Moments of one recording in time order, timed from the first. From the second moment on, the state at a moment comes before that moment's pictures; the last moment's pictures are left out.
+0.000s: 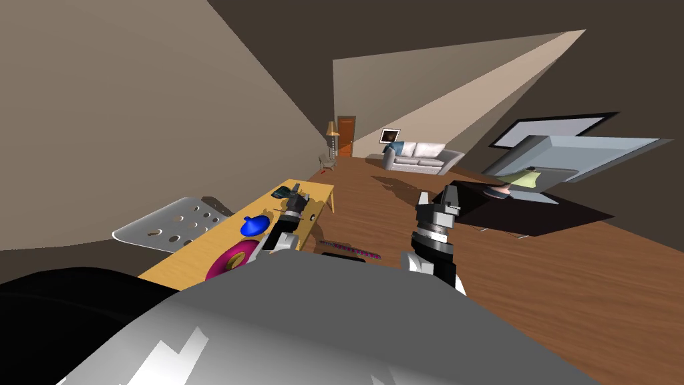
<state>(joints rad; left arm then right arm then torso) 0.44 0.16 0.00 -2.11 0.08 -0.20 0.22 0.49 0.05 -0.05 -2.26 0.06 -0.51 -0.01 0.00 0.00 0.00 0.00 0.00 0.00</state>
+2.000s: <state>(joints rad) 0.25 0.19 0.04 -1.67 0.36 0.26 0.41 0.49 0.05 -0.05 -2.26 0.06 -0.51 -0.01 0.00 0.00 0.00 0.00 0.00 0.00</state>
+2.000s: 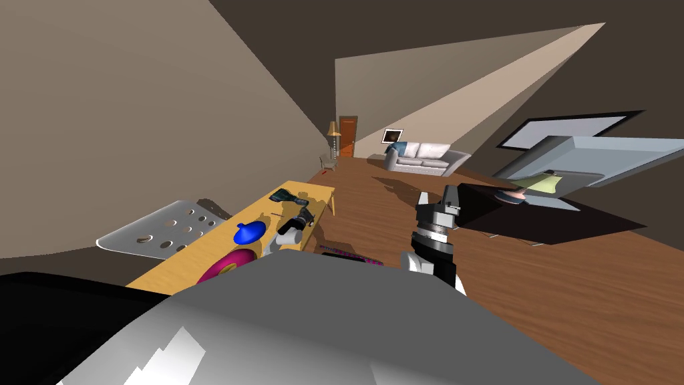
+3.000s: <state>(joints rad) 0.16 0.23 0.06 -1.47 0.48 0.48 0.49 0.49 0.05 -0.05 -2.26 0.06 -0.51 -0.01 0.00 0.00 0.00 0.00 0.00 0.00</state>
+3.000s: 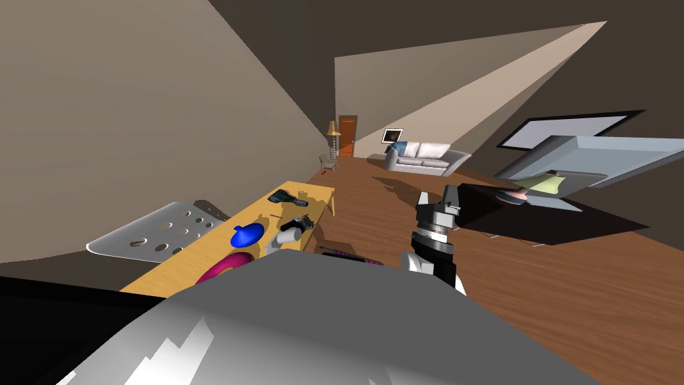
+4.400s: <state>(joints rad) 0.10 0.27 0.08 -1.31 0.56 0.64 0.55 0.49 0.05 -0.05 -2.26 0.06 -0.51 -0.01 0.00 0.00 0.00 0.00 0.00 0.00</state>
